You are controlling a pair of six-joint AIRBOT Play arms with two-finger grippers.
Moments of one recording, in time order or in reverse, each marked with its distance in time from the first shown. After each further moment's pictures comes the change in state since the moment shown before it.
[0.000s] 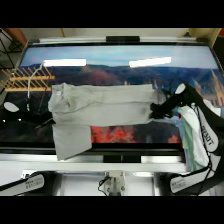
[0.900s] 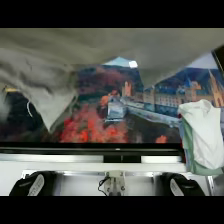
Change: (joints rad) left arm 0.001 0.592 1.235 0.007 0.042 -0.089; right arm -0.013 0.921 0.747 -0.305 -0.215 -0.175
